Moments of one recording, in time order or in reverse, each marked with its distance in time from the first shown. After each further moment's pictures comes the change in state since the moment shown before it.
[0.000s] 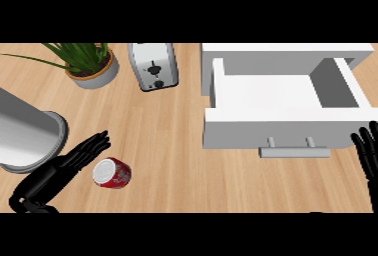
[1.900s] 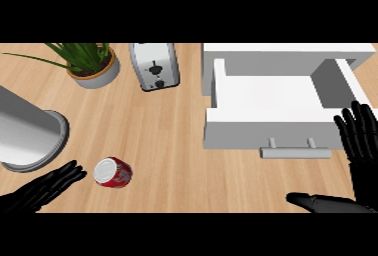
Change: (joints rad) left arm 0.208 0.268 -0.107 -0.507 0.449 0.137 0.191; right arm -0.119 -0.019 0.133 -0.028 0.056 -0.161 0.134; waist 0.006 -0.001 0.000
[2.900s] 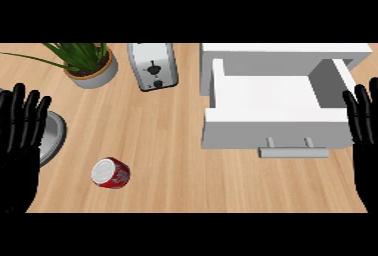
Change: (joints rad) left arm -0.238 -0.382 0.007 0.030 -0.525 0.696 -0.062; right arm -0.131 0.002 0.019 -0.017 0.006 -0.009 -0.162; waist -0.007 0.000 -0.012
